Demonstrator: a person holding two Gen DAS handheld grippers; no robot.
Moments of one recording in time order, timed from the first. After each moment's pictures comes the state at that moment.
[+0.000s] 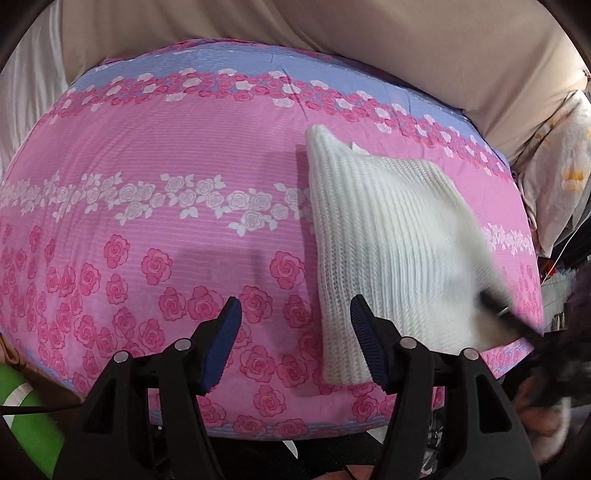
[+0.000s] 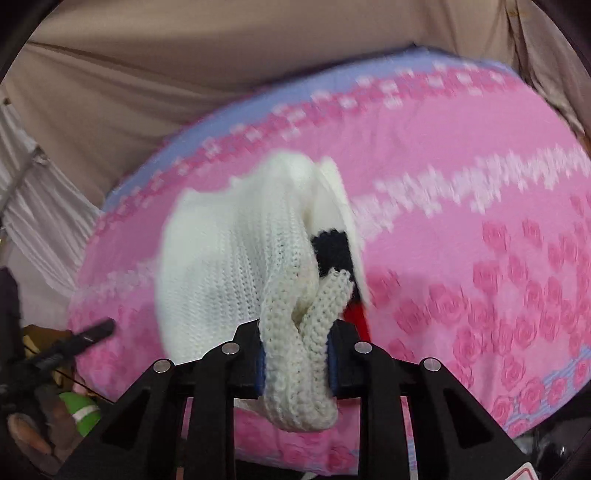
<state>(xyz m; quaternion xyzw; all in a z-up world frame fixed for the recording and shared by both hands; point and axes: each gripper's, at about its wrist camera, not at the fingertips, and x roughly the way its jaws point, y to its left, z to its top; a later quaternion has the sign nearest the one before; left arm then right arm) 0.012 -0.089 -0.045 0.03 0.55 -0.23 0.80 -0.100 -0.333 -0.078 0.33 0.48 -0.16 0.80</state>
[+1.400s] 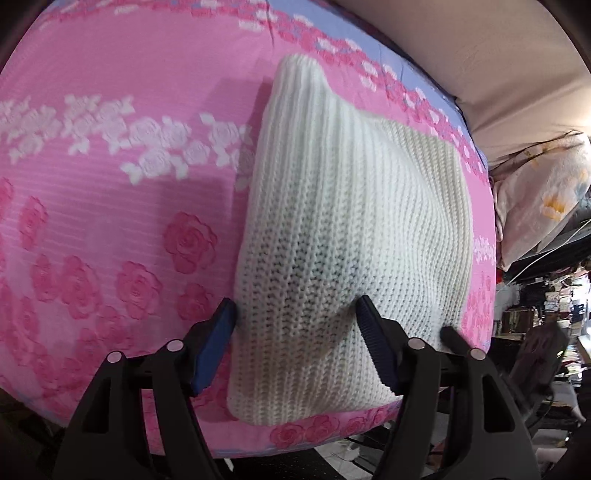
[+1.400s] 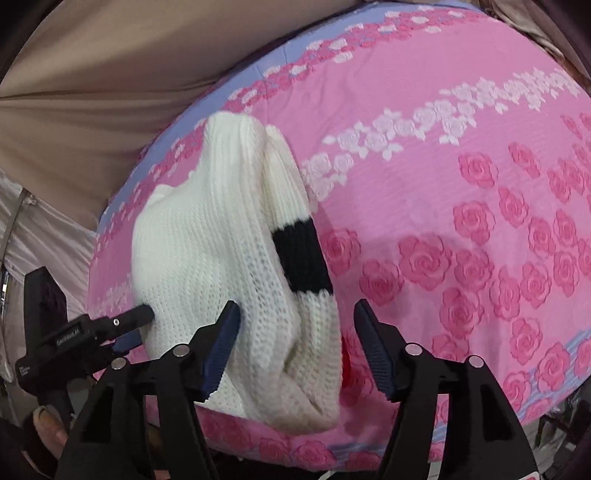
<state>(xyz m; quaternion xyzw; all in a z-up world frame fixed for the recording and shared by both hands) 0.038 -0.142 -0.117 -0.09 0.65 -0.28 0.70 -0.120 -0.345 -0.093 0.41 0.46 -0.14 0.78</state>
